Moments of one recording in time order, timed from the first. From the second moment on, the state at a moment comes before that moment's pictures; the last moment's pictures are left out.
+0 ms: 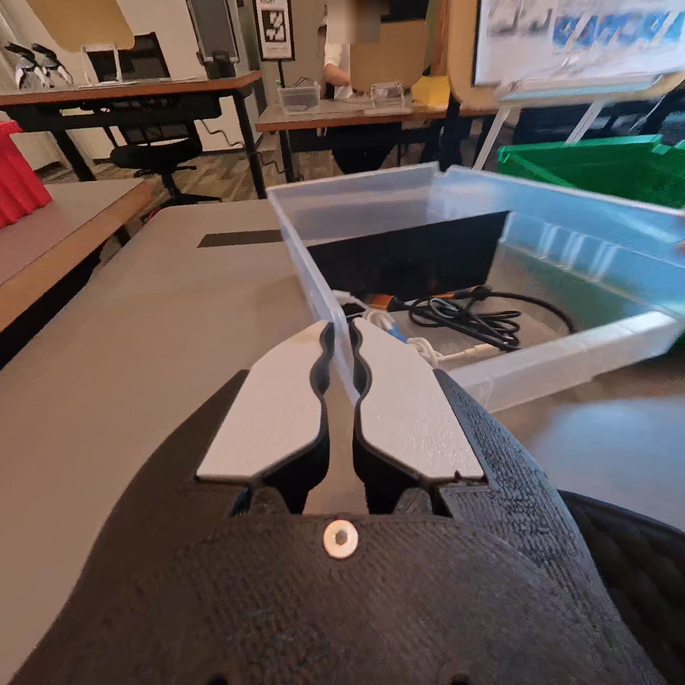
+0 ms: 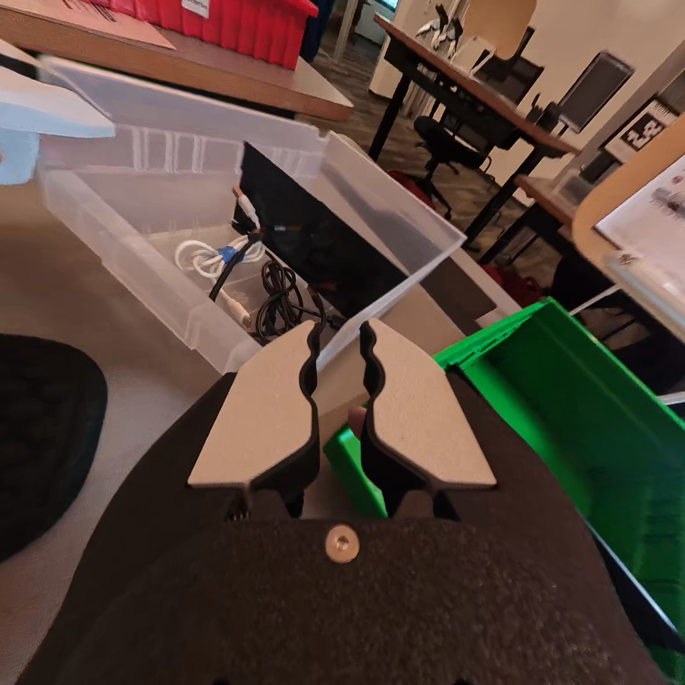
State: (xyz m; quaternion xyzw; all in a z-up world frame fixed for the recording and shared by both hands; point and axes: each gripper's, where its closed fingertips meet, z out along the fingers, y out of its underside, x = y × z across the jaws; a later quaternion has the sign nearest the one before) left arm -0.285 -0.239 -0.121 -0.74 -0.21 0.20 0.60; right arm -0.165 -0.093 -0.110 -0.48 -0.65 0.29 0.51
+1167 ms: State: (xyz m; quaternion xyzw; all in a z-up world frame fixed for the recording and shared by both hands) left arm -0.171 -0.158 -0.211 -0.95 0.21 0.13 0.20; right arm 0.126 0.087 -0.209 -0.48 -0.84 0.00 0.27
